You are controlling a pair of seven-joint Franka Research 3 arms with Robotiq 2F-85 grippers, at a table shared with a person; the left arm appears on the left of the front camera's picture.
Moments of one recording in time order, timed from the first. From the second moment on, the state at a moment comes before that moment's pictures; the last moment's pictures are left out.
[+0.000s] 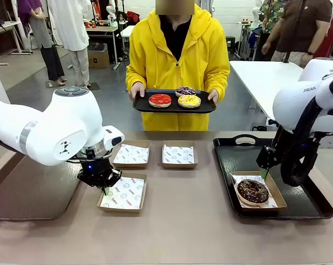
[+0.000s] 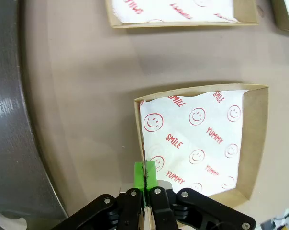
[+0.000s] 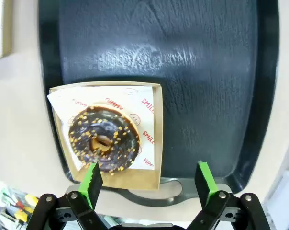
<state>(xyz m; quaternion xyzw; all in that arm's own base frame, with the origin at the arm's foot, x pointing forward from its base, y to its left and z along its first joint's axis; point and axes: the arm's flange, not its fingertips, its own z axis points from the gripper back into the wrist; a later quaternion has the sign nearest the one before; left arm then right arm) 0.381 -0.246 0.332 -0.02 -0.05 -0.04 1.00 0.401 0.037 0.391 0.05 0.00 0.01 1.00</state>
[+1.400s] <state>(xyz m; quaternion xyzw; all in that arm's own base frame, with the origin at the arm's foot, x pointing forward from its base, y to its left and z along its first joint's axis) 0.511 -0.272 0.535 -0.04 -0.12 -0.03 0.99 0.353 -0.223 0.415 0.57 -0.05 -0.07 0.82</state>
